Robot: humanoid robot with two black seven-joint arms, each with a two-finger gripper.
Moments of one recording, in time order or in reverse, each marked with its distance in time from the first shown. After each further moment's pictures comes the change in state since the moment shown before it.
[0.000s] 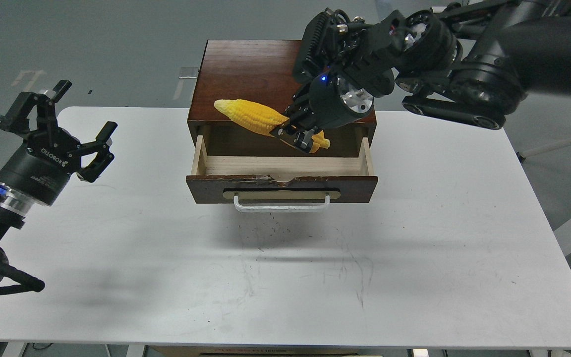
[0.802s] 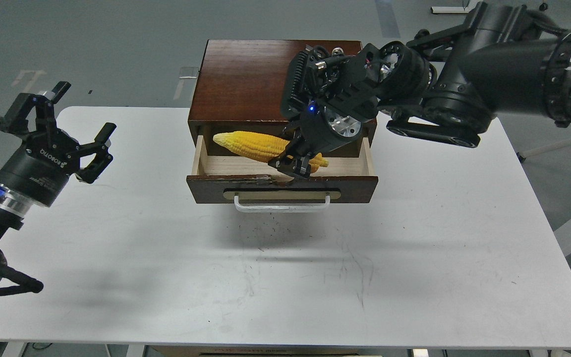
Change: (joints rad) left arm 0.003 0.005 -0.001 -0.001 -0.001 0.000 0.000; right arm -0.025 0.053 -0.053 -0.010 0.007 -0.008 0.000
